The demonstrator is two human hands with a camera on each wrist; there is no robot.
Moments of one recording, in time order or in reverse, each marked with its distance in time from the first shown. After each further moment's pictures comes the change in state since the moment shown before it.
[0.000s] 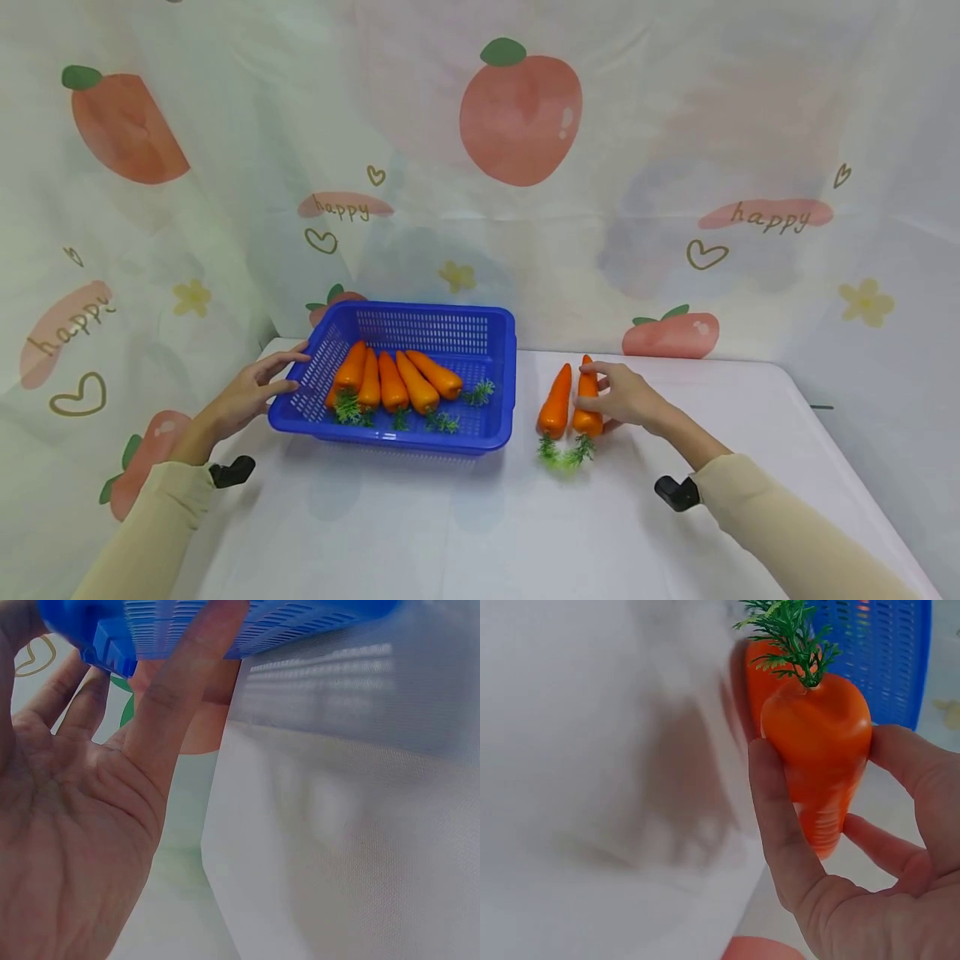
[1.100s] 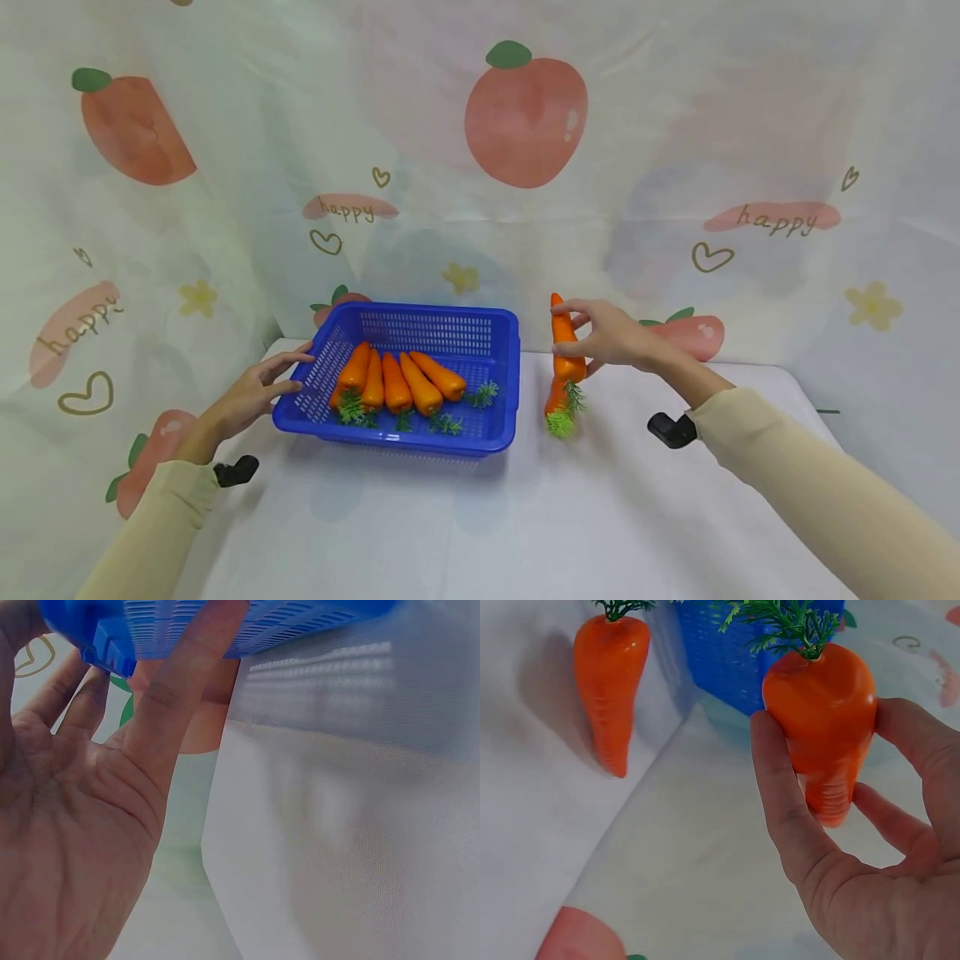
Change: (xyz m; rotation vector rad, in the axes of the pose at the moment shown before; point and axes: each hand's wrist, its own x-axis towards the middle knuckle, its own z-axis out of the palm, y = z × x) left_hand 0.000 0.002 0.001 0.029 0.004 -0.007; right_hand 0.012 -0.093 -0.043 -0.075 -0.053 -0.209
